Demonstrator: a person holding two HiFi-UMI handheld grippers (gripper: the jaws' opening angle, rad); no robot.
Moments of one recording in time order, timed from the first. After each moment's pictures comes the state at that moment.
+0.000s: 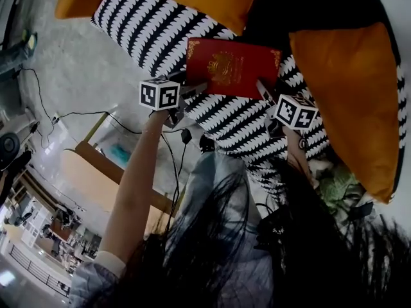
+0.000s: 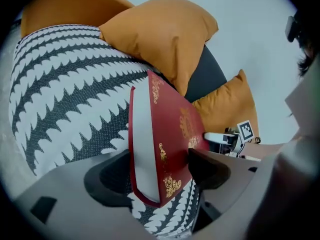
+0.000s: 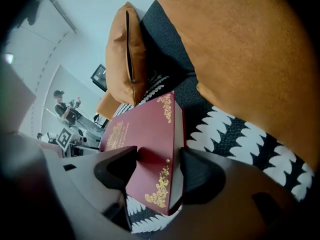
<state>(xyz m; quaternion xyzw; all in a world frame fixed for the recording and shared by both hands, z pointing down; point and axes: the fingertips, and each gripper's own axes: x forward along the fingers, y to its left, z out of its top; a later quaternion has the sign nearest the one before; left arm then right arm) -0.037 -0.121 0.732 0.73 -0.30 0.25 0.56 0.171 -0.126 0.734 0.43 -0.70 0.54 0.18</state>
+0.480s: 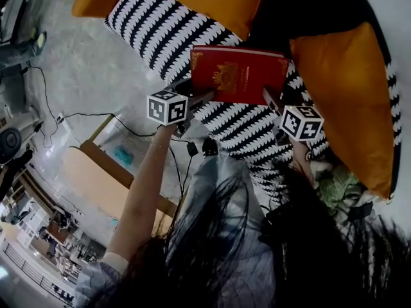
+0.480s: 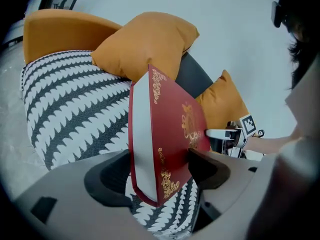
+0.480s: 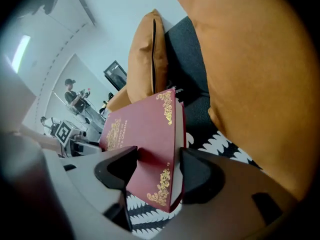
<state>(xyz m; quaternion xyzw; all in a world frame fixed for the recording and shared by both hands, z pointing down) -0.038 -0.117 0.671 0.76 -0.33 0.24 0.50 0.168 -0.133 0.667 0.41 -0.75 0.47 0.20</state>
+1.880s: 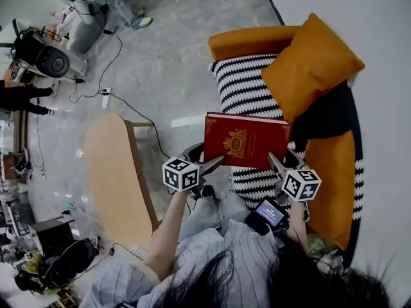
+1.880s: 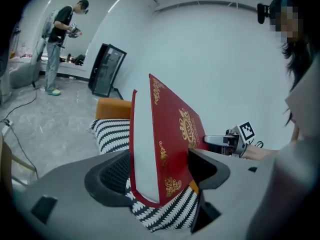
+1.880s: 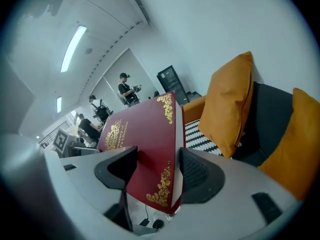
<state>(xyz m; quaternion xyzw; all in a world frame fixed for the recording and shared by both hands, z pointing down) -0.138 0.030 0.360 0.70 -0.58 0.06 0.41 0.039 -0.081 0.373 0.23 -0.88 0.36 0.20</state>
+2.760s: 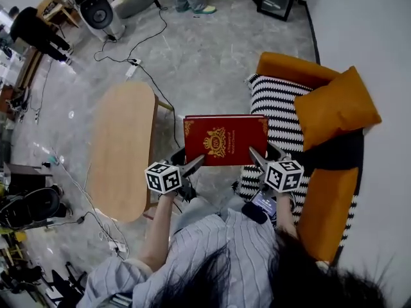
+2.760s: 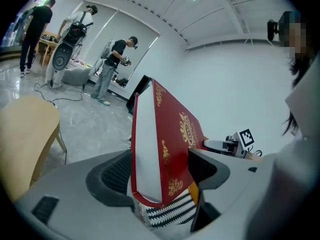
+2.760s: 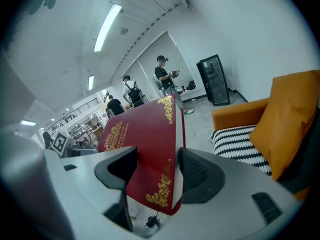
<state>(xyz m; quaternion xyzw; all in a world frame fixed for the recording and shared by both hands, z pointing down) -0.255 0.220 0.301 0.57 -0.73 -0.09 0.37 -0.141 0.039 0.303 0.05 -0.93 0.27 0.25</state>
